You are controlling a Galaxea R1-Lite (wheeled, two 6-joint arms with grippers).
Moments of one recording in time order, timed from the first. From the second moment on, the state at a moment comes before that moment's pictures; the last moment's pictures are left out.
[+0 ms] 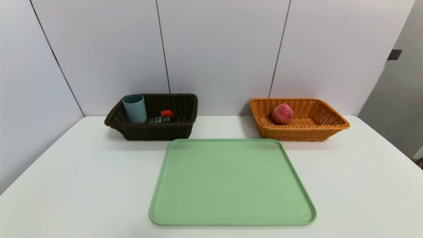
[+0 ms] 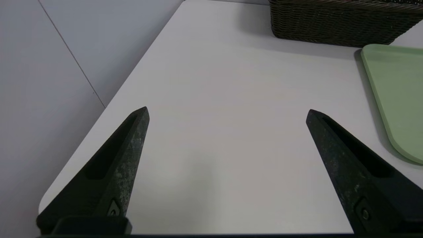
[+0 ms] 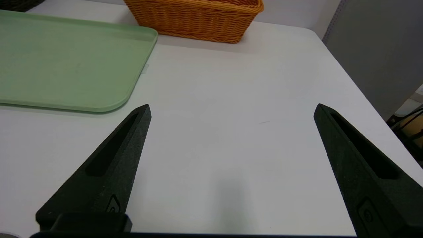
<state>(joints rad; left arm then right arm) -0.03 0.24 -0.42 0.30 0.26 -0.06 0.00 0.00 -0.19 0.23 0.00 -0.13</state>
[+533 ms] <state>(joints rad) -0.01 0.07 -0.19 0.11 0.15 0.08 0.00 0.00 -0.11 0.04 -0.01 -0.18</state>
